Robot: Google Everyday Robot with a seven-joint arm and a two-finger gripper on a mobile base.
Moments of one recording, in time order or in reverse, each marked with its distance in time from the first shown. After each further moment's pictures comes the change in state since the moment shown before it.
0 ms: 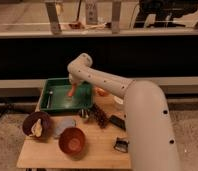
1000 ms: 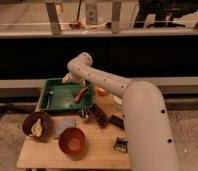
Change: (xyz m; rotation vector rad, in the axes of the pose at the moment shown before) arm -0.003 -0.005 0.002 0.024 -0.050 -0.036
